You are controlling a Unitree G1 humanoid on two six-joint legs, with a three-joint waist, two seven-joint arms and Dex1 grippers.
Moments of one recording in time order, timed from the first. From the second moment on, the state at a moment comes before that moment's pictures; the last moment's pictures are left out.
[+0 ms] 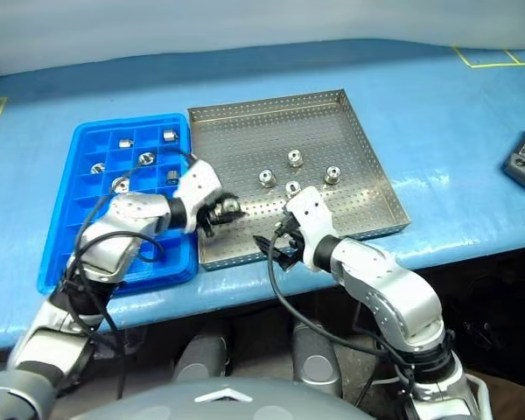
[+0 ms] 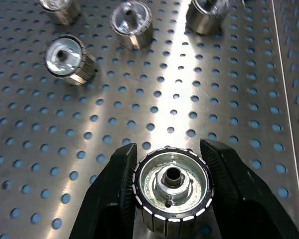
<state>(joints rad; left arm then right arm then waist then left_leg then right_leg) -0.41 0.42 -0.09 -0.26 -0.20 0.74 -0.66 -0.20 -0.36 0.21 -0.62 0.46 1.02 0.32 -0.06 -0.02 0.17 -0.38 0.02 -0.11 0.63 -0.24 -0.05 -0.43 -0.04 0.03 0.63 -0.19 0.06</state>
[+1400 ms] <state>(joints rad) -0.27 0.42 0.29 -0.30 -0.12 0.68 -0.19 -0.19 -0.31 0.40 -0.59 0.32 0.89 0.37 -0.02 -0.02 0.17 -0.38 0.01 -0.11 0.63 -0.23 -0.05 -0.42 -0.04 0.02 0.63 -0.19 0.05</state>
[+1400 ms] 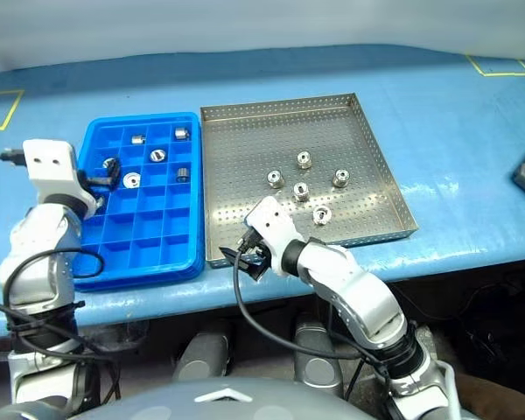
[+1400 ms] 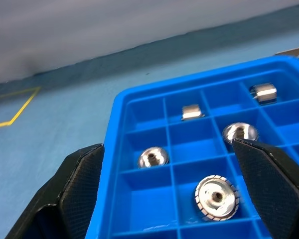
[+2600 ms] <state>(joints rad) -0.69 0.06 -0.09 0.58 -0.06 0.42 -0.28 -0.06 -0.30 0.35 -0.65 0.27 0.90 0.26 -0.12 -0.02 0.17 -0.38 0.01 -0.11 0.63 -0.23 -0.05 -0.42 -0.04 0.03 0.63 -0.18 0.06</state>
